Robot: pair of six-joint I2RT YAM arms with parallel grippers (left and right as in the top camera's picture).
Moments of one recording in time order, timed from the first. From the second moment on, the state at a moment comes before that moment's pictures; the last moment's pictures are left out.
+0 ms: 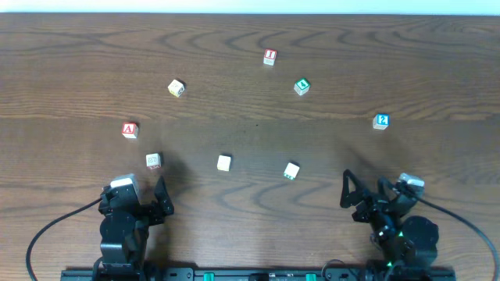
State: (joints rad) left arm -0.06 0.01 0.16 -0.61 -0.11 -0.24; right arm -0.02 0.01 0.17 -0.50 -0.20 0.56
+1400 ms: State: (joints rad) left arm -0.06 0.01 0.16 -0.61 -0.11 -0.24; right arm -0.02 0.79 0.52 0.02 -0.34 0.86
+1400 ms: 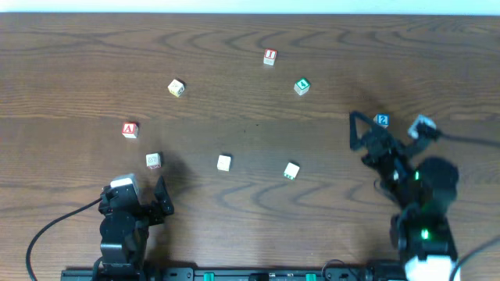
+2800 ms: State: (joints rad) left arm -0.06 0.01 0.16 -0.61 -0.11 -0.24; right arm 0.33 2.40 2.12 -0.27 -0.22 0.52
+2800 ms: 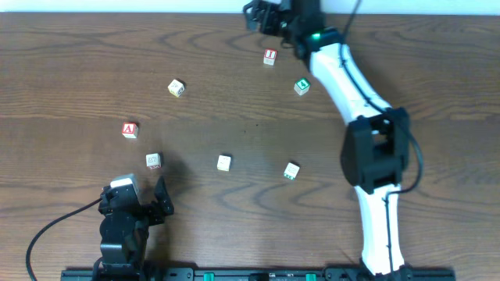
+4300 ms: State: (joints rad) left arm -0.06 0.01 0.16 -0.61 -0.11 -0.24; right arm 0.39 2.56 2.15 -0.46 0.15 0.64
